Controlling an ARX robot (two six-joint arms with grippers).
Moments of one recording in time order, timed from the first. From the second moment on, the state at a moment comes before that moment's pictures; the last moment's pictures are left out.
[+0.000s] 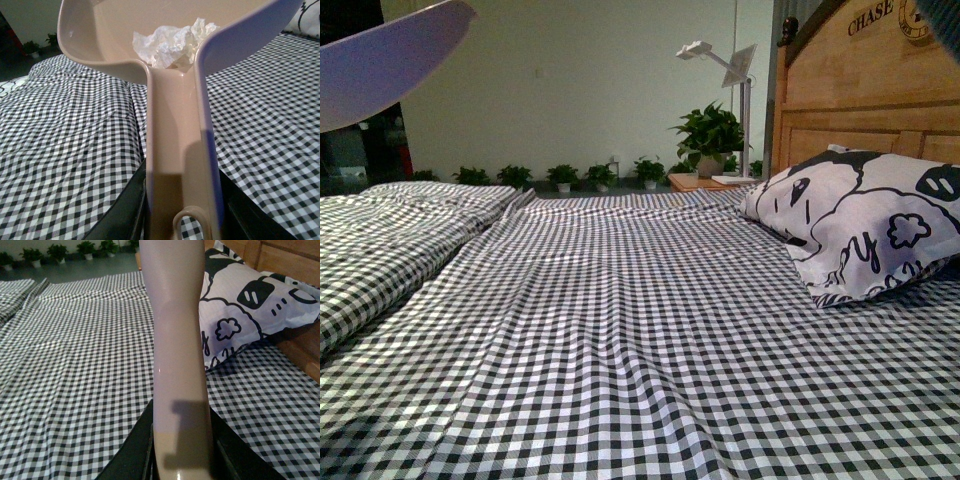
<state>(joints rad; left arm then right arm) 0.34 1.44 1.01 0.37 0.52 0.28 0.09 1.05 0.88 0.08 0.20 0.12</state>
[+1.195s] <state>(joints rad) 0.56 0.92 0.69 0.13 0.81 0.16 0.16 0.69 0.68 -0.01 0.30 0.18</state>
